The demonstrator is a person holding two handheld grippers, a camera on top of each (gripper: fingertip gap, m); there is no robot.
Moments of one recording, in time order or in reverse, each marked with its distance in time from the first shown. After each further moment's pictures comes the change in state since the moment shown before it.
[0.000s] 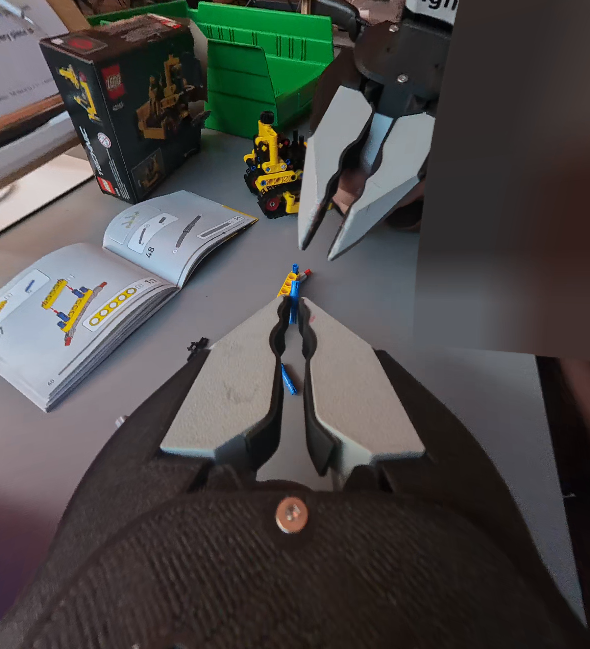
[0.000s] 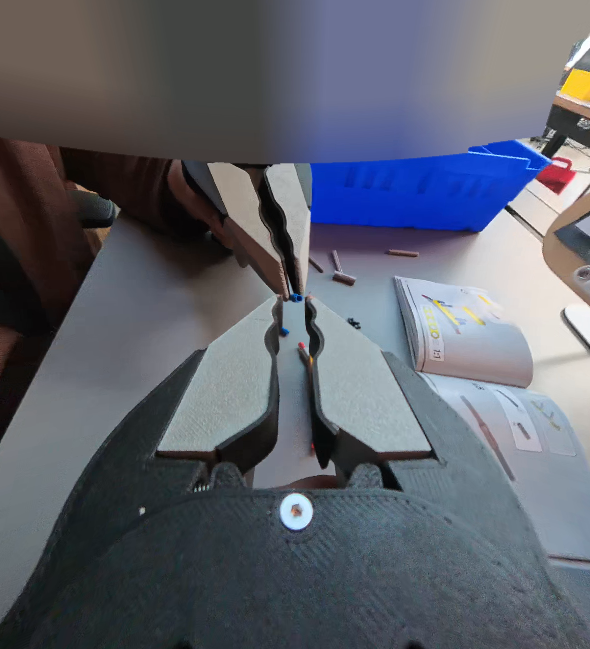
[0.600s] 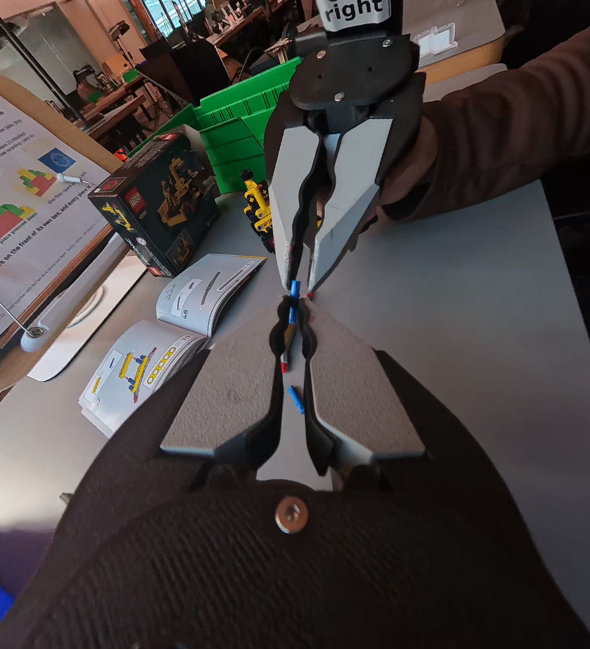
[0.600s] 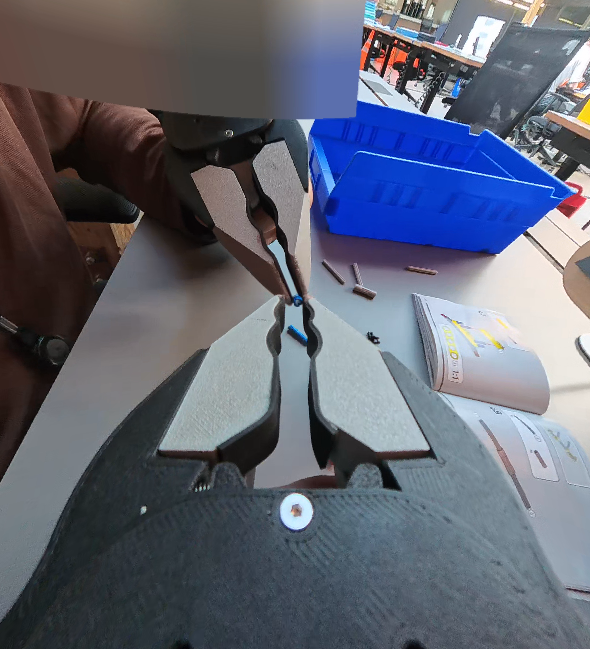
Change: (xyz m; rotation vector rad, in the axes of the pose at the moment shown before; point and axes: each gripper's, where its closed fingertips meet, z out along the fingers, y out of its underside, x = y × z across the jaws) left arm 0.024 -0.017 -0.005 0.061 -0.114 0.369; right arm -0.021 -0.007 0.002 0.011 -0.039 -0.062
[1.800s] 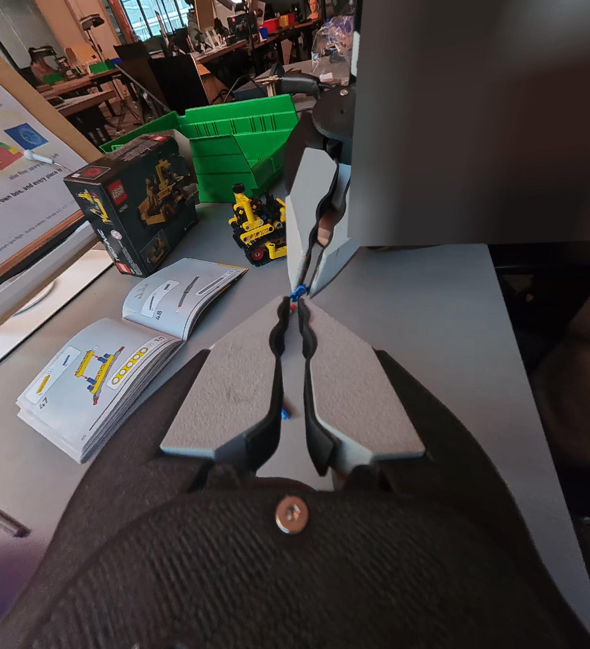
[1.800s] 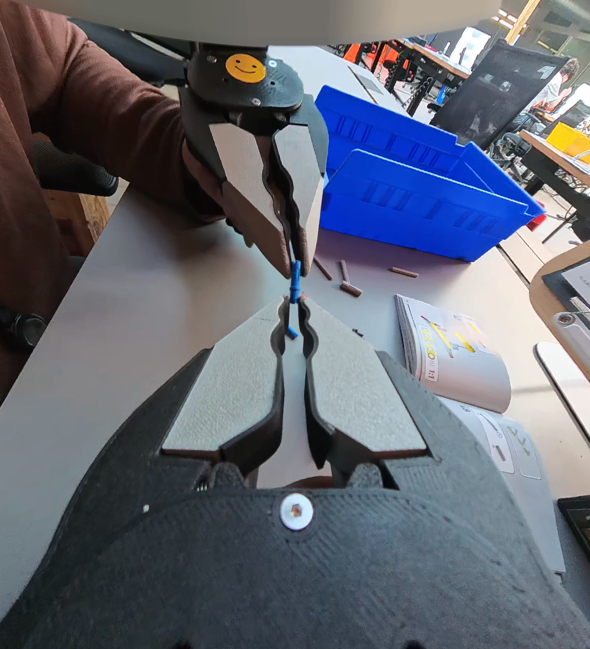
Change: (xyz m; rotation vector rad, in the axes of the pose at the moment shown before) left arm -0.003 -0.009 -0.009 0.075 0.102 -0.174; right arm 0.001 0.002 -0.003 -0.033 0.045 -0.105
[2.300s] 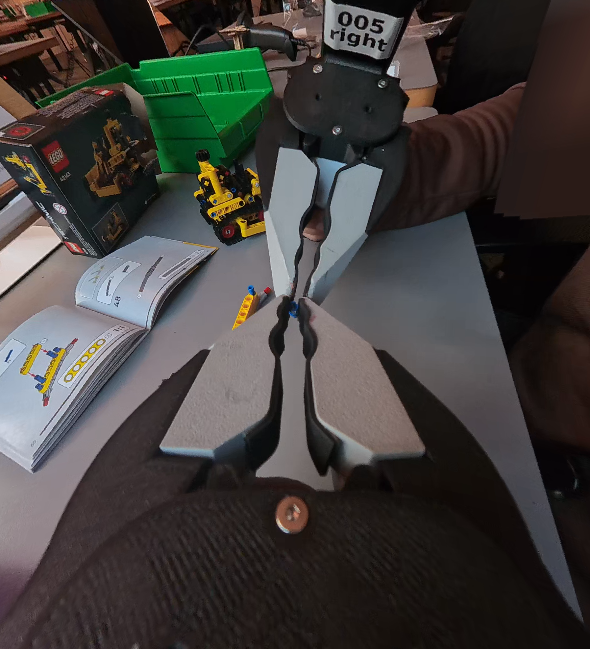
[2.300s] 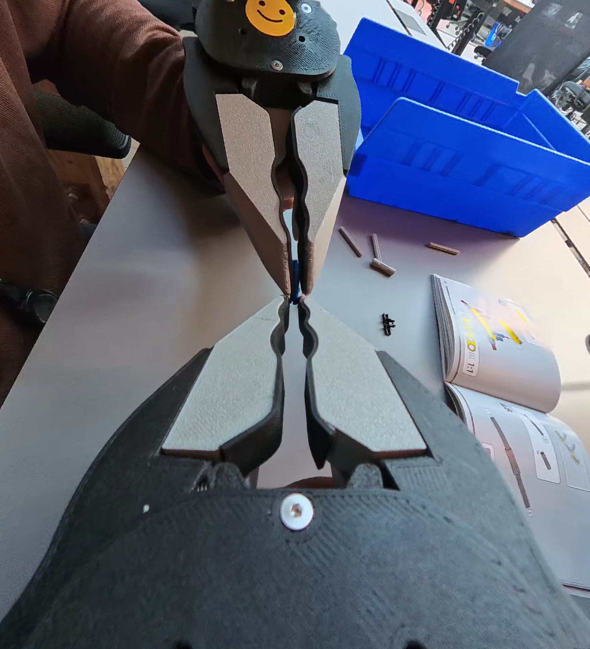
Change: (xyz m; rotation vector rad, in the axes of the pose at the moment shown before) left arm 0.015 0.016 0.011 -0.079 0.076 -0.024; right arm -0.016 0.019 0.015 -0.104 -0.071 0.008
